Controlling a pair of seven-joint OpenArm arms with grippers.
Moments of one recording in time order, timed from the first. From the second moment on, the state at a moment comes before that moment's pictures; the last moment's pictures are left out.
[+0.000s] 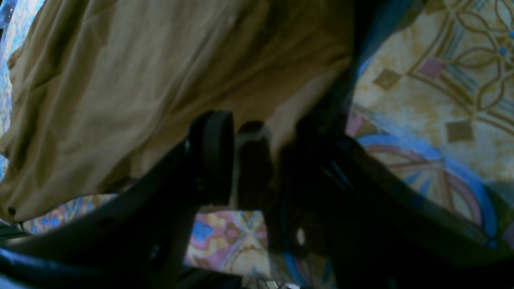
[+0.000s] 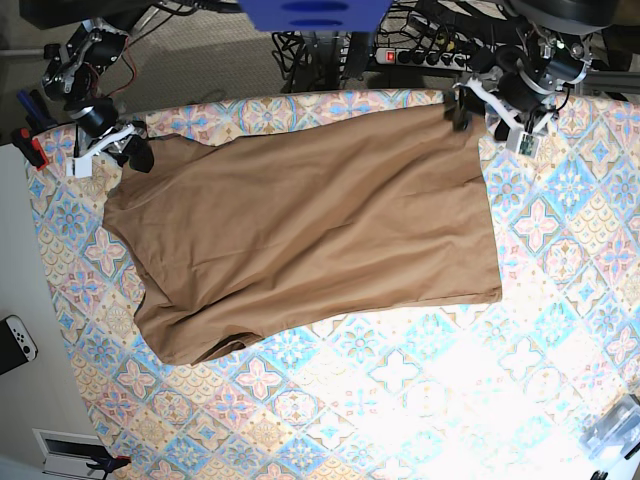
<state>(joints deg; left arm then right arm) 32.7 -2.1 -36.2 115.6 -30.7 -40.8 59.7 -14.0 7.7 48.3 77.9 41.3 45.2 -55.2</state>
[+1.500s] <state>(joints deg) 32.5 -2.8 -32.8 113.5 -29.0 -41.1 71.1 -18.3 7.6 43.2 95.4 35.4 42.8 -60.5</state>
